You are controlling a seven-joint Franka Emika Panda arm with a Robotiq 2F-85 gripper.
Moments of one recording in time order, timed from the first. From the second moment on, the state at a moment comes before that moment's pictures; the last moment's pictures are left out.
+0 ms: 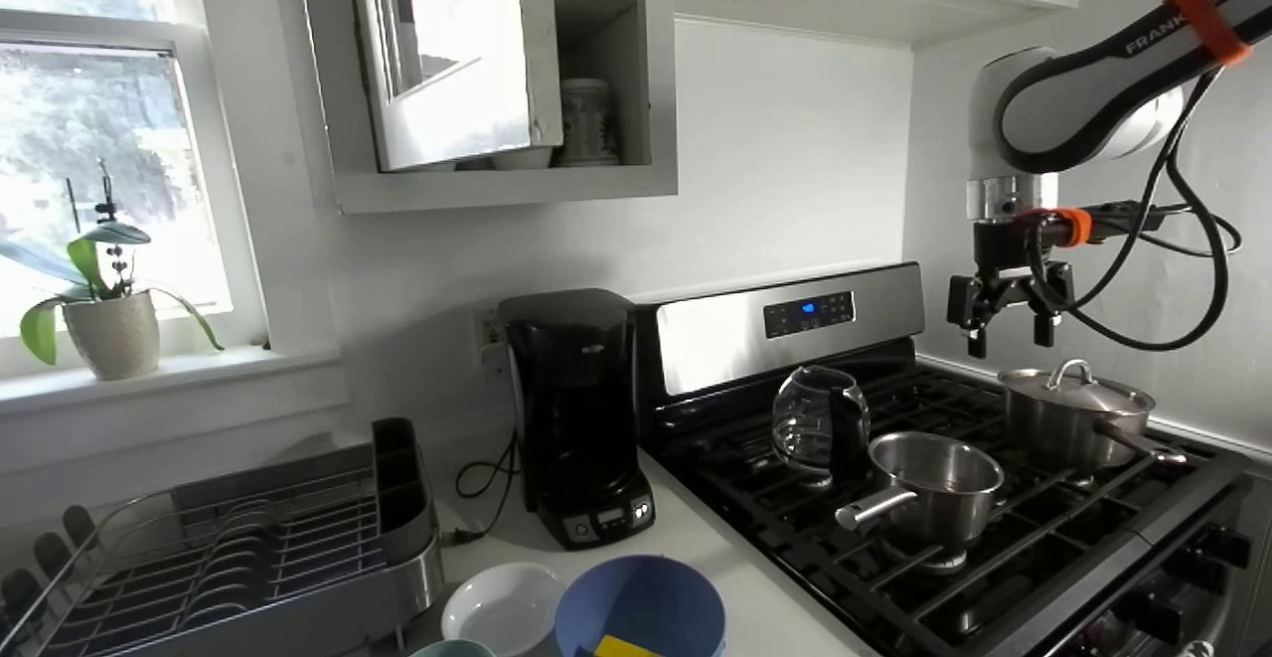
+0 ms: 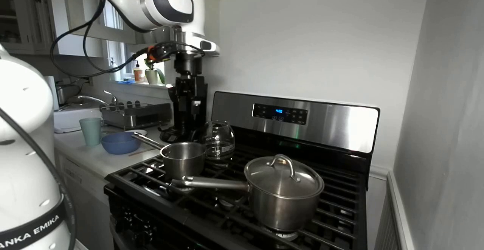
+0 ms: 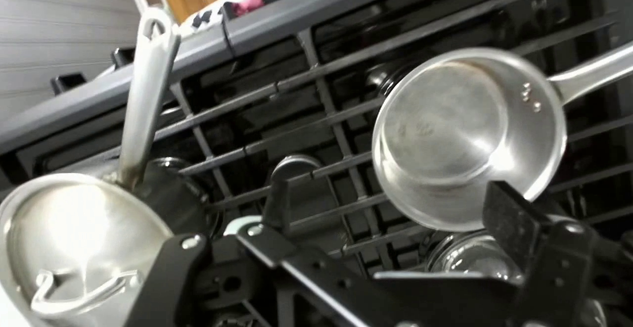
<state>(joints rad) -0.12 -0.51 0.03 -2.60 -0.07 2.02 0.35</state>
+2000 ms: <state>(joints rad) 0.01 -0.50 0.28 -2.77 0.36 2.39 1.07</state>
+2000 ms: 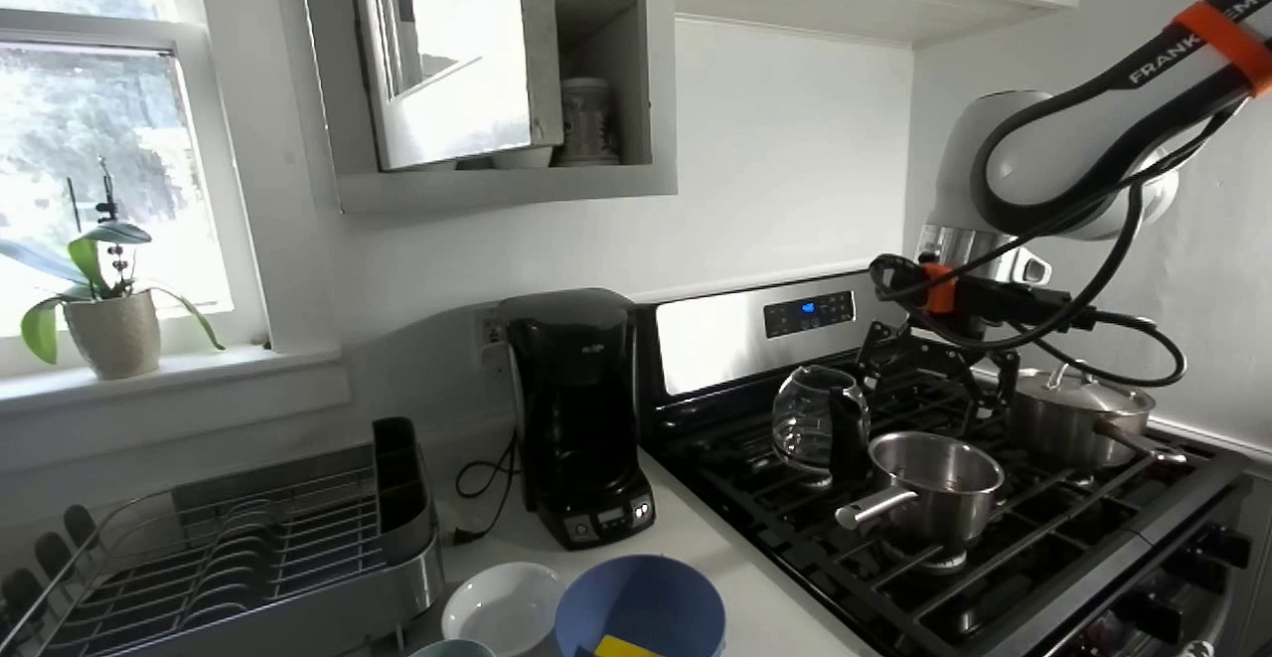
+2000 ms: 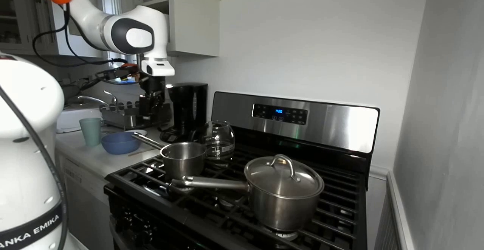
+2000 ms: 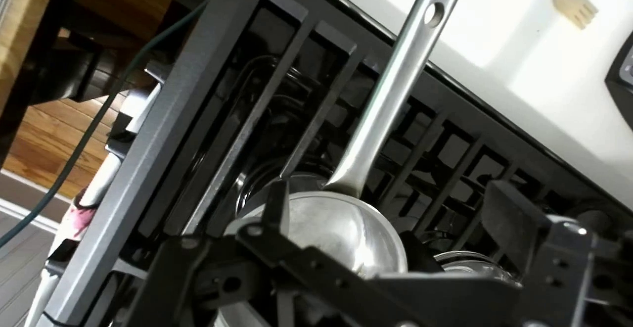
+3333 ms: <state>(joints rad) 0.10 -0.12 0.19 -2.77 0.46 2.68 1.14</state>
